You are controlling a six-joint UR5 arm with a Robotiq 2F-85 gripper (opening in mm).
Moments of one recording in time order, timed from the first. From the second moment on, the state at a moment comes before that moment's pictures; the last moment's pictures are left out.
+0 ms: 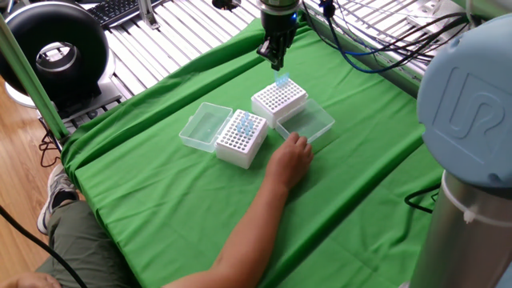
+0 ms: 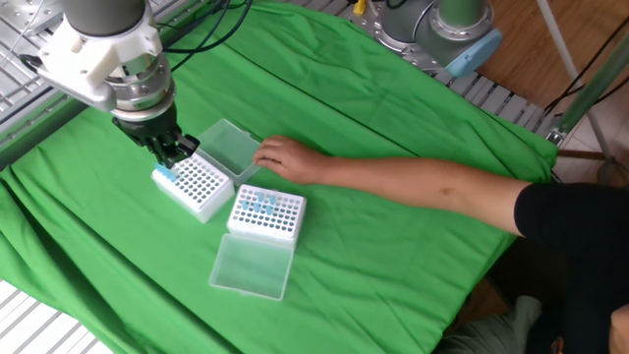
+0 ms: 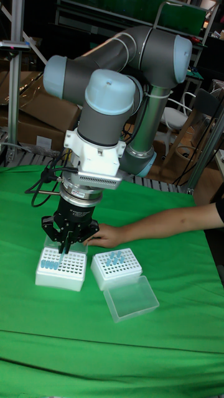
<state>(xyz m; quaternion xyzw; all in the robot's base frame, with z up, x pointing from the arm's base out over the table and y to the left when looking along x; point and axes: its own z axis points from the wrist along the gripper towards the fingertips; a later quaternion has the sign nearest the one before) 0.607 -0.087 0.117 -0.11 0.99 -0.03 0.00</state>
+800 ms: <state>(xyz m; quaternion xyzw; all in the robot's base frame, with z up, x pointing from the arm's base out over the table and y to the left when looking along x) 0.605 -0.084 0.113 -0.11 0.99 -0.03 0.00</state>
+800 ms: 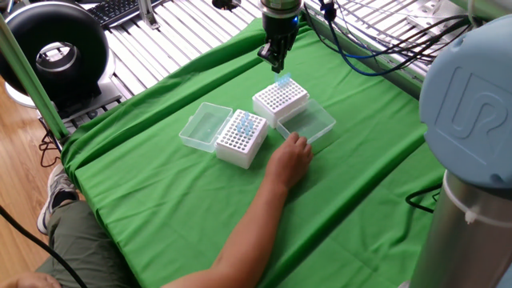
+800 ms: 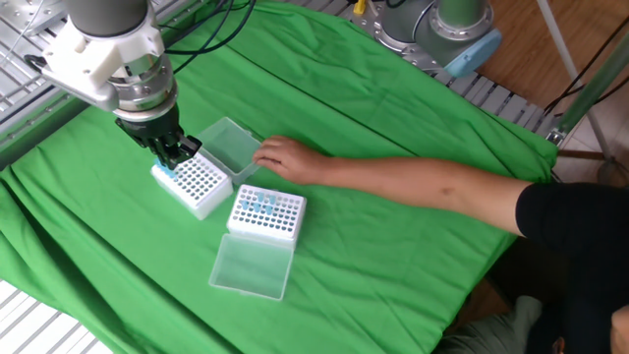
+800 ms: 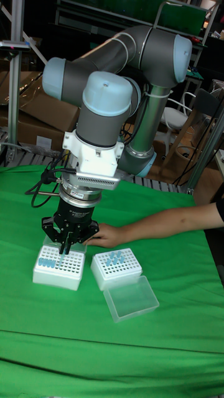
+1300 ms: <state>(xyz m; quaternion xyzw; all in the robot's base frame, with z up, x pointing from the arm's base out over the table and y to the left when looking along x) 0.603 -0.086 0.111 -0.11 0.99 -0.03 0.01</state>
